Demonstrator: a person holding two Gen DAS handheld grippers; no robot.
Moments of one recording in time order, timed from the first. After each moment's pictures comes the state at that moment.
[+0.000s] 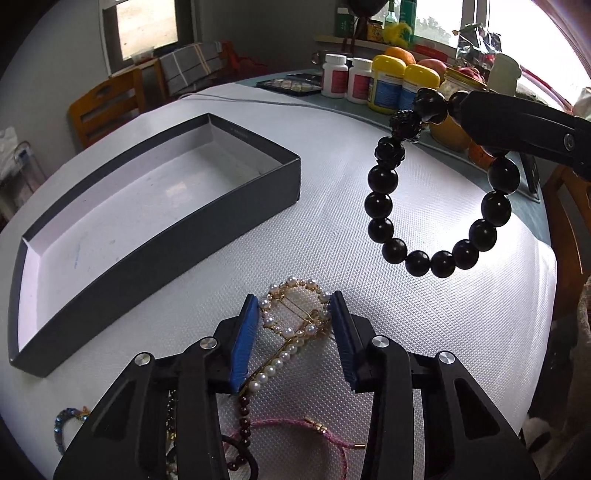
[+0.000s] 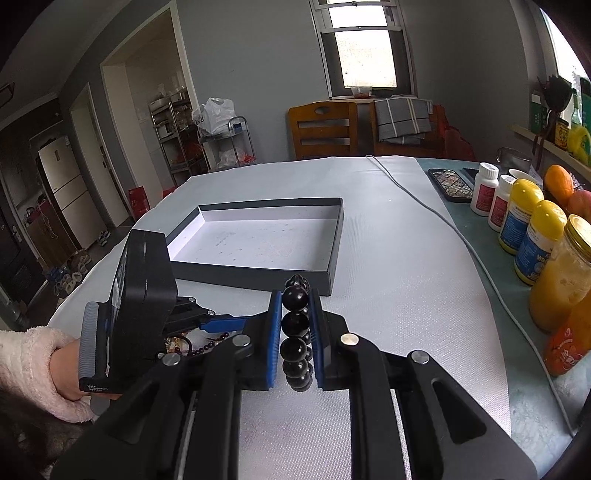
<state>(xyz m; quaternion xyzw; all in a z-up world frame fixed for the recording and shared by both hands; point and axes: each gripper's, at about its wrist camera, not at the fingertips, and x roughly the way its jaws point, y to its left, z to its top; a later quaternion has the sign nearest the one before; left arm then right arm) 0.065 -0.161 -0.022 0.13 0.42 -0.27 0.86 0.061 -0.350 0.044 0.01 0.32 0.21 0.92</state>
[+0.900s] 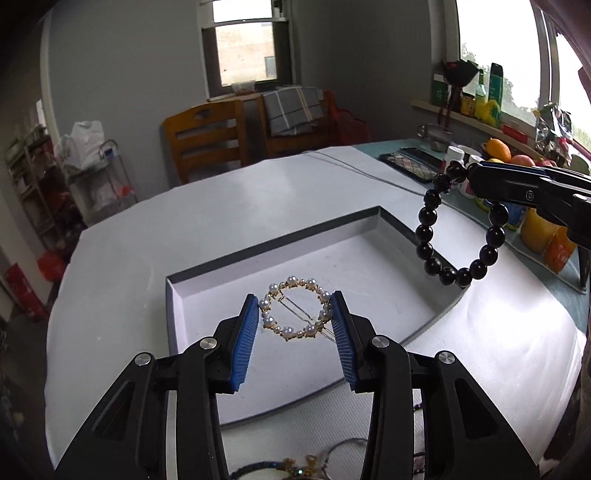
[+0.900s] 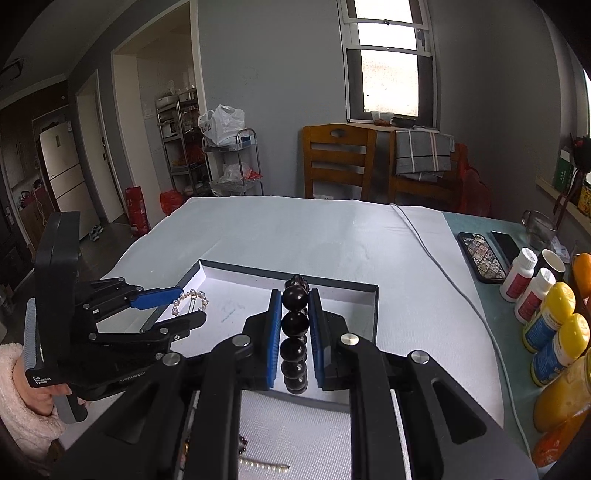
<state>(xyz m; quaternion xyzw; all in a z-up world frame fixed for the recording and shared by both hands) 0.135 -0.045 0.060 0.09 0.35 -0.13 0.92 0.158 -0.264 0.097 -0.03 0.30 0.21 0.93</state>
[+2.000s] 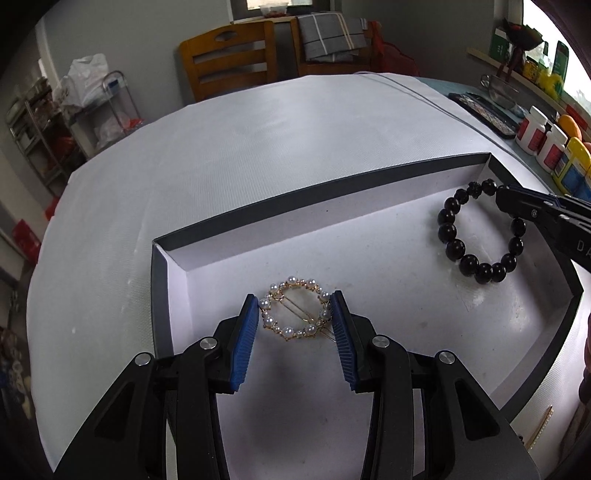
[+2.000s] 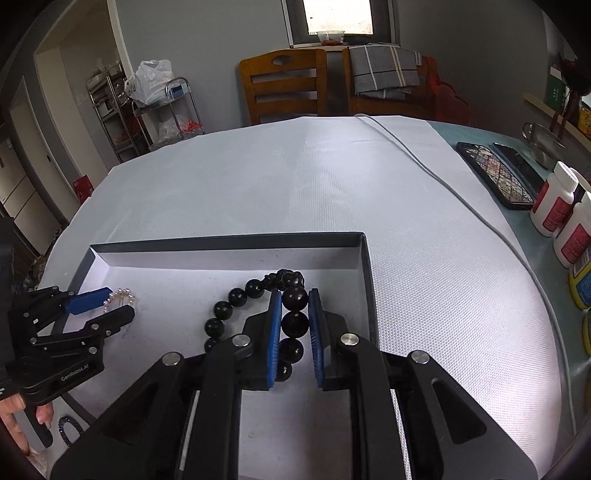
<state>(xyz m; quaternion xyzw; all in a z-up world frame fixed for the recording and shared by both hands) 0.231 -0.014 -0.015 0.09 0.47 -0.08 0.87 0.275 -0.263 -0.014 0.01 0.42 0.11 0.90</state>
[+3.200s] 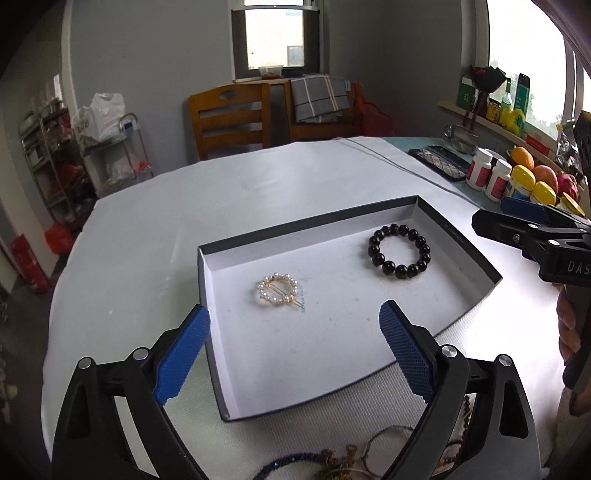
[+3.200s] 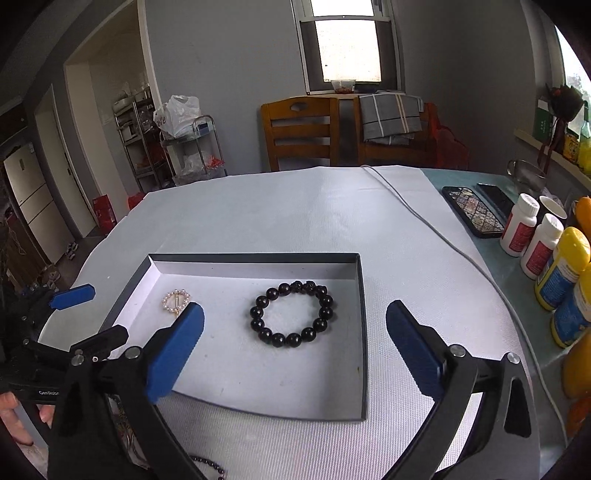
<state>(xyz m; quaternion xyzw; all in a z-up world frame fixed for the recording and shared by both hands) 0.134 -0.009 0.045 0.07 0.37 -0.10 0.92 0.194 -0.275 0.049 0.01 0.34 0.14 0.93</state>
